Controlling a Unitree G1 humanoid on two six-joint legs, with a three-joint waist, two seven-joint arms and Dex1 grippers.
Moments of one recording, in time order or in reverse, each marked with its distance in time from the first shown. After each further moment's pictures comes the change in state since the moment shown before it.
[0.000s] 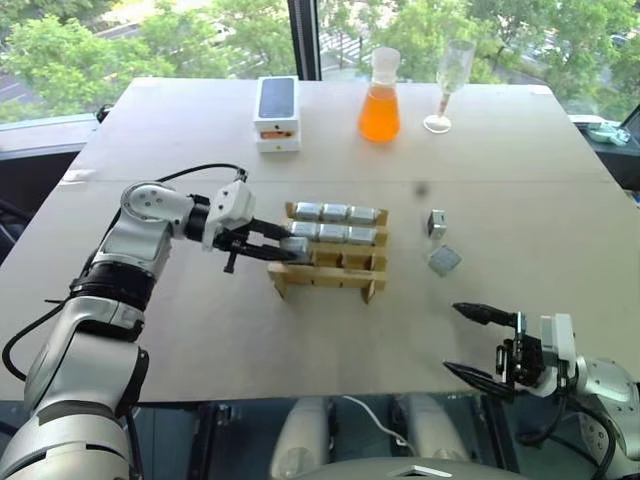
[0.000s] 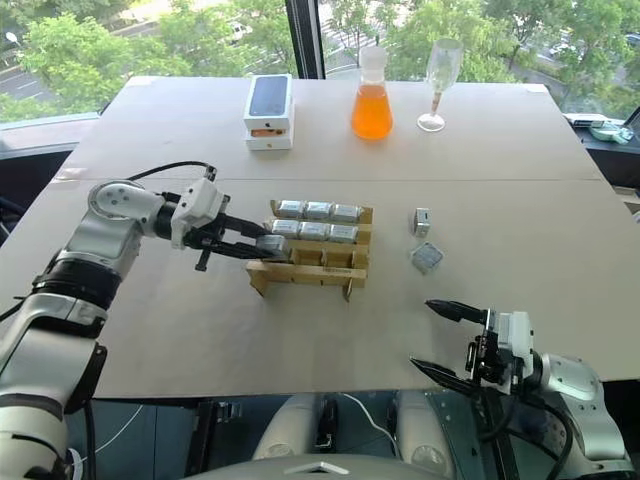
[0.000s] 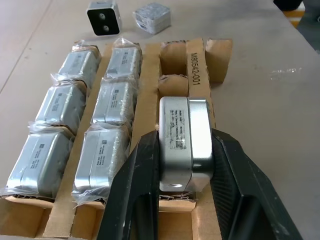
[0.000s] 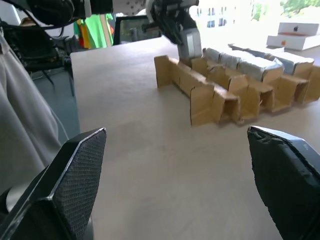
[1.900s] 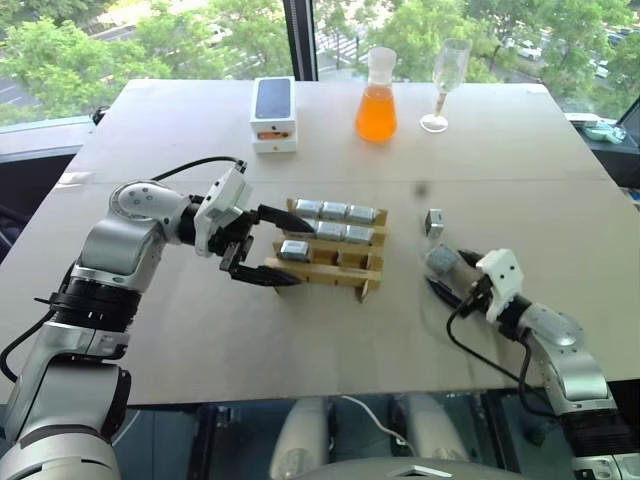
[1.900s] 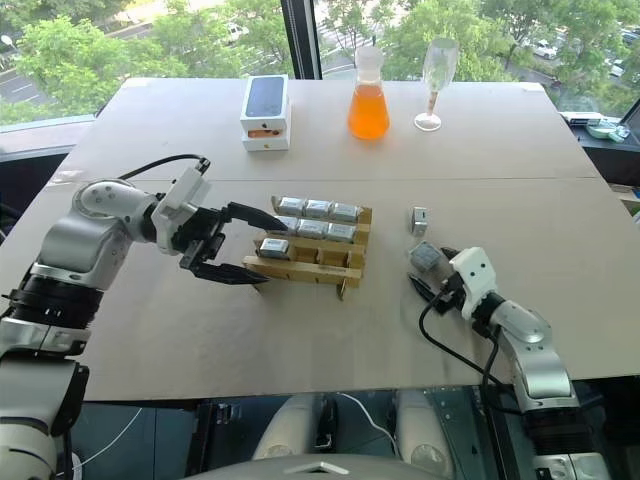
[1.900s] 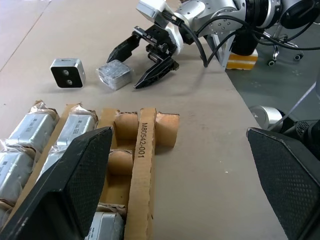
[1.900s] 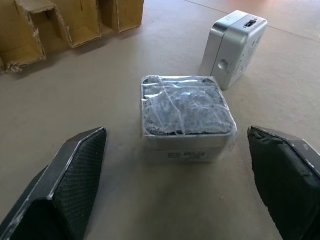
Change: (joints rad) left arm 0.149 0.034 0.190 -0.449 -0.125 0.403 0.002; right arm -0.310 0.152 0.011 0.153 -0.440 0.296 -0.586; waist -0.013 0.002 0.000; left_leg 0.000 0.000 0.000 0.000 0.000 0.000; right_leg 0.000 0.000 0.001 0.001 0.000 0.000
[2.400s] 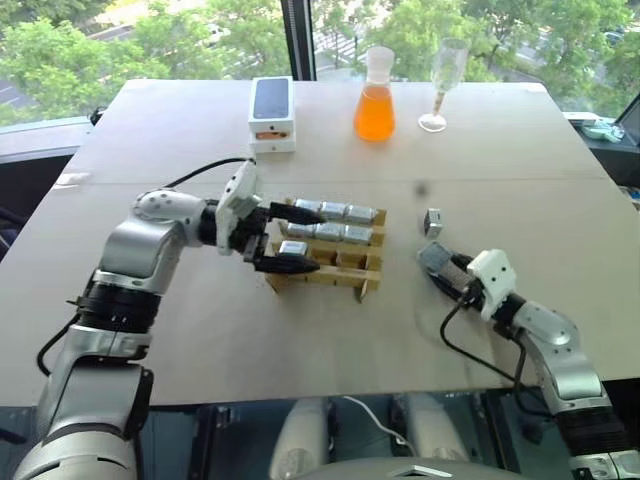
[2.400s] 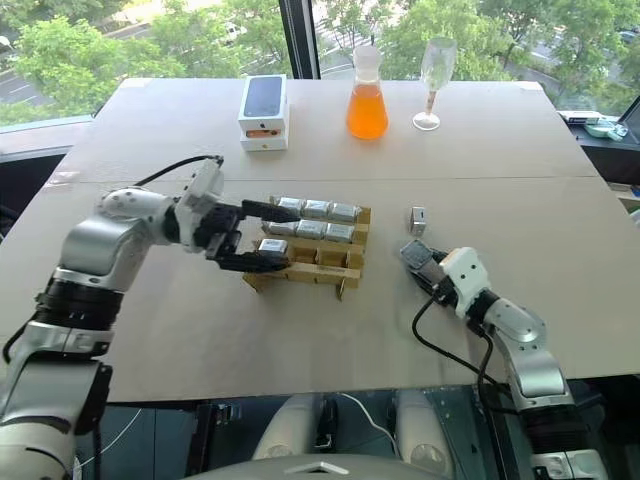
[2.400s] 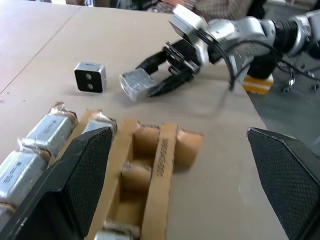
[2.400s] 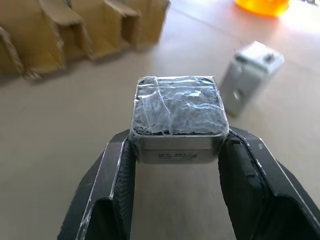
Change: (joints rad) left arm -0.018 -0.132 0.043 -0.039 0.024 0.213 0.155; right arm -0.030 -0.007 0.060 -0.024 -0.097 -0.148 0.004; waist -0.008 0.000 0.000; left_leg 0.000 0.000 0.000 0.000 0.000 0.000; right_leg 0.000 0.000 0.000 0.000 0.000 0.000
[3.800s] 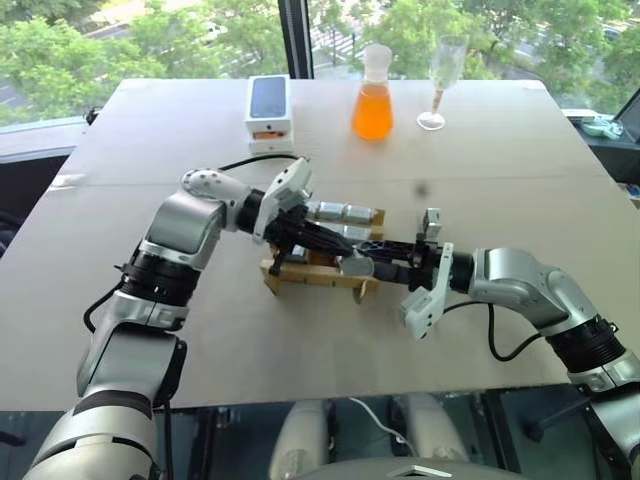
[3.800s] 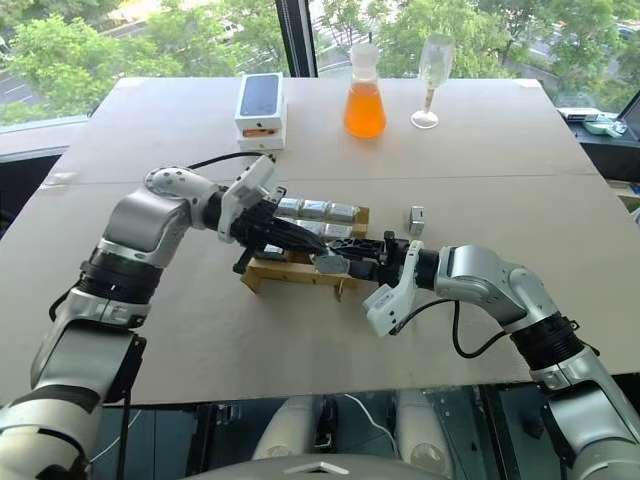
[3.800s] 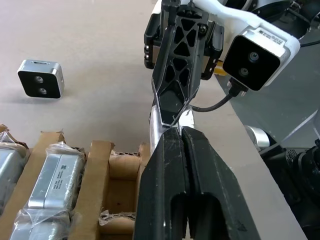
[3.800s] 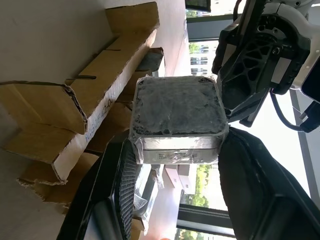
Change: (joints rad) left arm -0.149 -0.078 -0.119 0.045 0.145 0.069 -0.149; right arm -0.424 -0.192 0.303 0.055 -0.755 -0.762 -0.188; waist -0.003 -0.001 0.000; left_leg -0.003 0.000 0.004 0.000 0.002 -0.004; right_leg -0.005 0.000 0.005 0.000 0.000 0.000
